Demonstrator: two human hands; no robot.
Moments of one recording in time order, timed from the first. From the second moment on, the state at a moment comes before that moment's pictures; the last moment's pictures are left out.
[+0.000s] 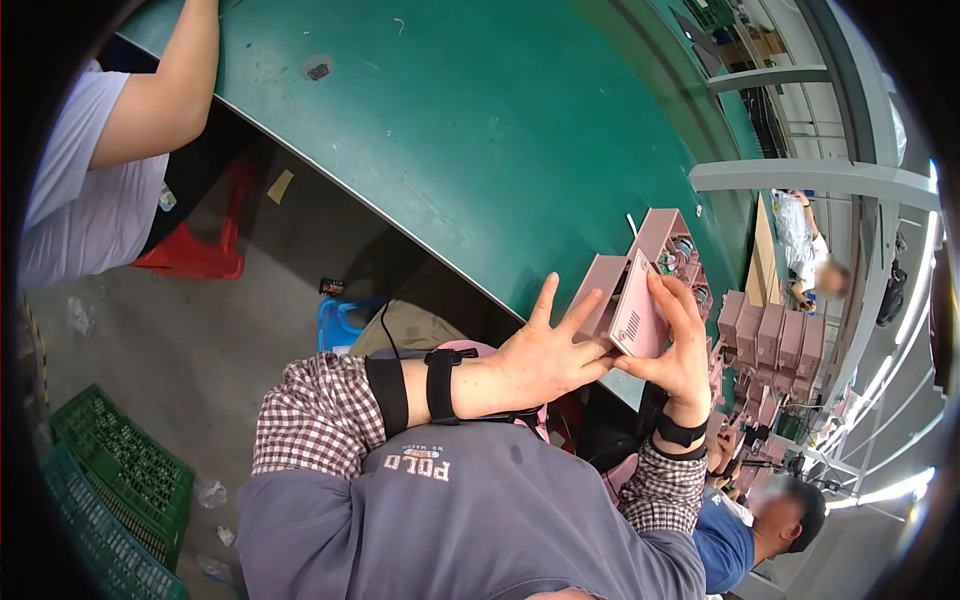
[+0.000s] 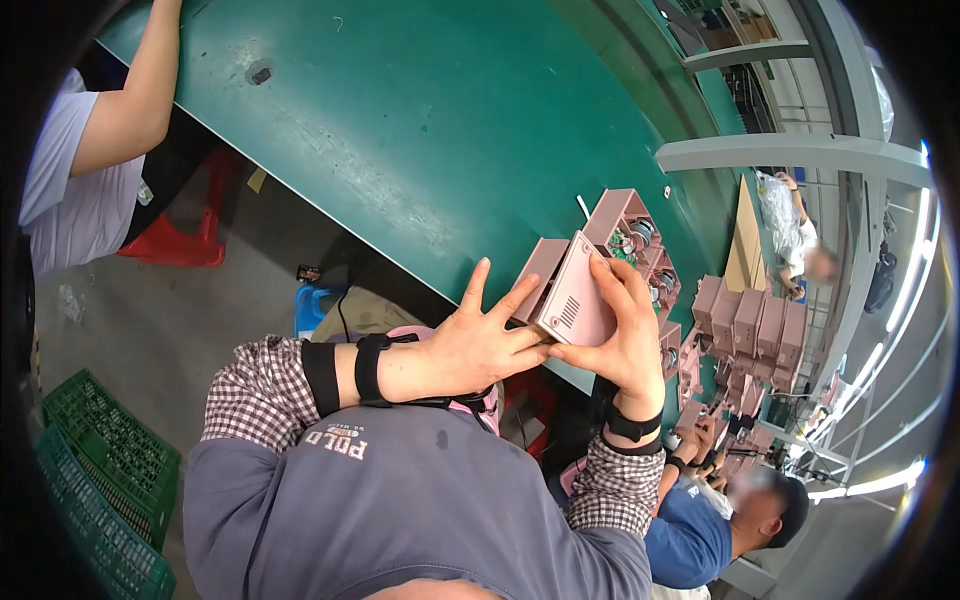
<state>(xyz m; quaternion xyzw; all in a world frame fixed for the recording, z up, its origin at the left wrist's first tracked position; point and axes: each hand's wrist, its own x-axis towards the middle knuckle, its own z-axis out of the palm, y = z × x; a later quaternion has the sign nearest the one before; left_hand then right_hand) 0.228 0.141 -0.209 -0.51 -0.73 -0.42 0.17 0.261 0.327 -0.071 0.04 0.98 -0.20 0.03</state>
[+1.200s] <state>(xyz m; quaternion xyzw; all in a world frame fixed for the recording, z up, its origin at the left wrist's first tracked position) 0.203 0.112 -0.183 -0.50 -0.76 -0.41 0.10 0.308 0.334 -0.073 0.03 0.94 -0.20 -0.29</state>
